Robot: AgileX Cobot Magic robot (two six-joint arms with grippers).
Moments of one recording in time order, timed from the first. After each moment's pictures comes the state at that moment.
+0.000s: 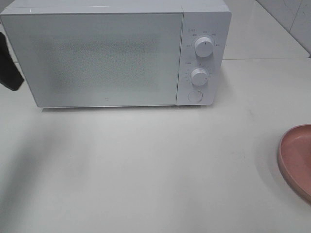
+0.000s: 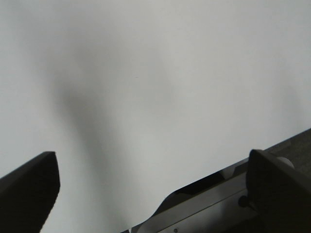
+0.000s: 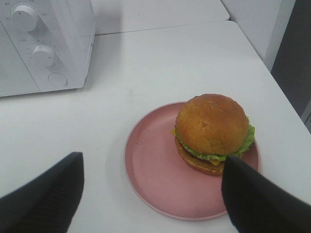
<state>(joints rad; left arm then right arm) -0.09 1.46 -1.20 -0.35 1.21 0.28 0.10 0.00 -0.50 -0.19 0.98 0.26</state>
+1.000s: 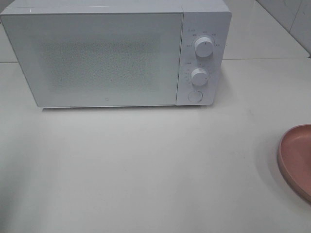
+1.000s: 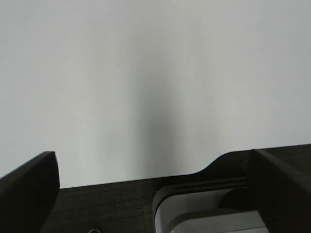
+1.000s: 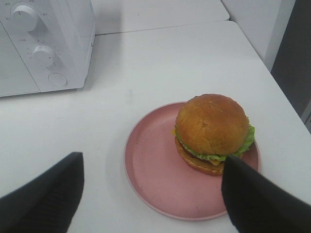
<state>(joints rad) 0.01 0.73 -0.67 -0.14 1.14 0.13 0.10 0.00 -0.50 -0.19 0.98 0.26</state>
